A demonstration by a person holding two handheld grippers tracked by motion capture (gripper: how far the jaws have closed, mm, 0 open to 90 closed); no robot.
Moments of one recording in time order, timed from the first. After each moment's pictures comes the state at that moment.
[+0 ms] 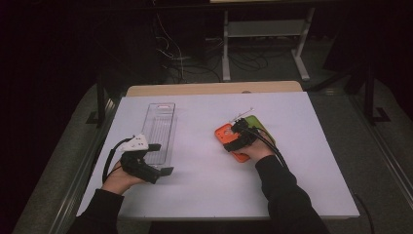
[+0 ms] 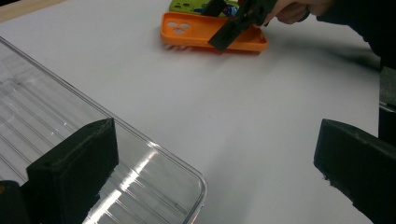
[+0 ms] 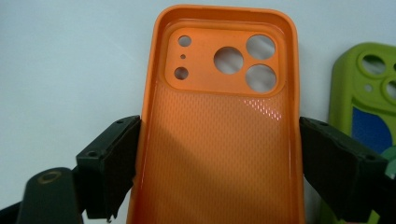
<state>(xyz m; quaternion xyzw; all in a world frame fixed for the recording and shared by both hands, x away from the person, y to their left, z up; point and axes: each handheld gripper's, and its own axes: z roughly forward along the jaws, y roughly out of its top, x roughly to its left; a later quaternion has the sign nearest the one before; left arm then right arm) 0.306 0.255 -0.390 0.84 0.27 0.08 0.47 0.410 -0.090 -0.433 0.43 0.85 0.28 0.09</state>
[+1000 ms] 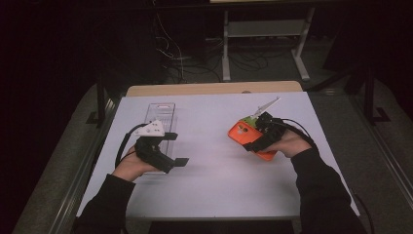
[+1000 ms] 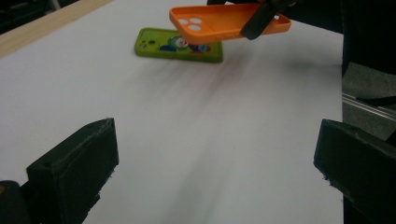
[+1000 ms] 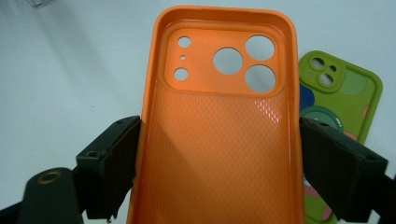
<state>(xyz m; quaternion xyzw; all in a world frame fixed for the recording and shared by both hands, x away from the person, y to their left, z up) 0.328 0.205 -0.346 0.85 0.21 0.05 0.48 0.378 -0.151 -0.359 0.33 0.90 0.29 0.06</state>
